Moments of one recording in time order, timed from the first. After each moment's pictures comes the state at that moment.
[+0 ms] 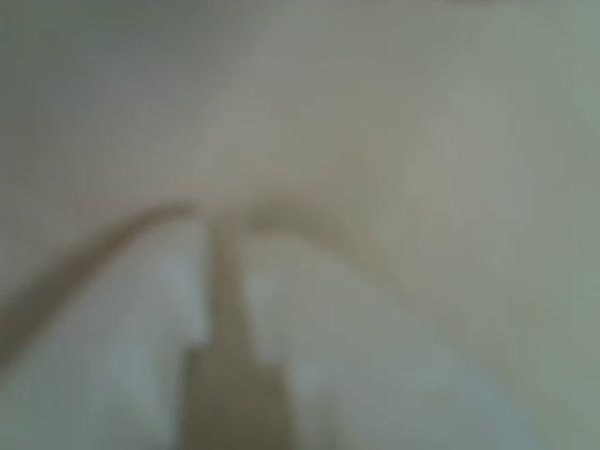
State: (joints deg) arm 1.3 8.7 1.1 53.6 37.1
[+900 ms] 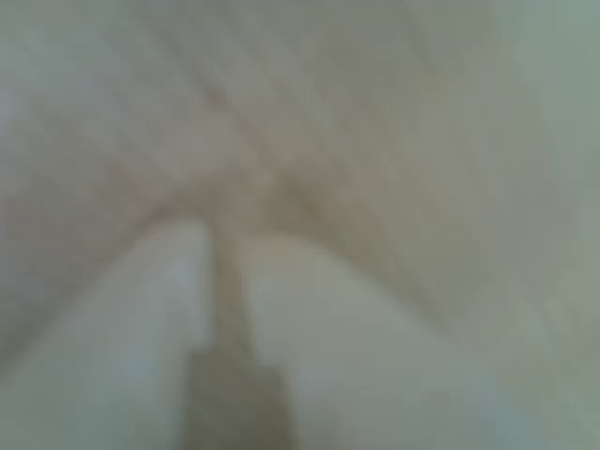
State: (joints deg) arm 0.3 11.6 -8.2 78.0 28.9
